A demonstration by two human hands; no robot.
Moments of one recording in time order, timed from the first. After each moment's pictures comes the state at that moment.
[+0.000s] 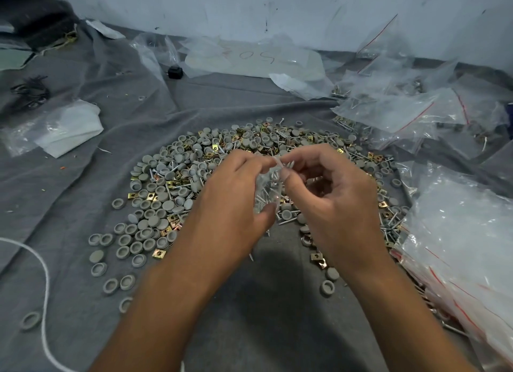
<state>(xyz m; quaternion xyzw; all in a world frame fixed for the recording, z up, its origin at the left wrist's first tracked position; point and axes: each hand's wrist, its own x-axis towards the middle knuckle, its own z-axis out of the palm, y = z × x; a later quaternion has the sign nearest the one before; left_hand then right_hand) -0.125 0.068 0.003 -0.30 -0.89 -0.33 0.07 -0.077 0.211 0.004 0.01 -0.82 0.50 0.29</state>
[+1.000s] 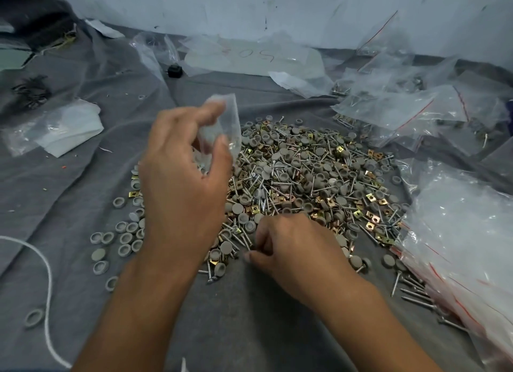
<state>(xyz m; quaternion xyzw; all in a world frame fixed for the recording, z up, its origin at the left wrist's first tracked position) -0.134 0.051 0.017 -0.17 -0.83 -0.44 0.29 -0.067 0.187 -0.030 -0.03 -0.99 0.17 -0.04</state>
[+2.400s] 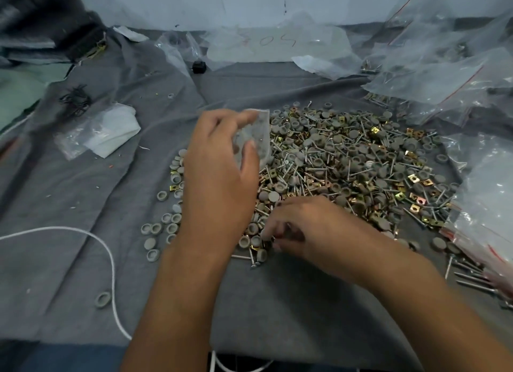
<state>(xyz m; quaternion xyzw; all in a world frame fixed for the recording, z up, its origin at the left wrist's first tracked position) -0.141 0.036 0.015 -0.18 -0.88 -0.39 0.23 -0.082 0.185 -0.026 0.13 -0.96 0.24 -0.09</state>
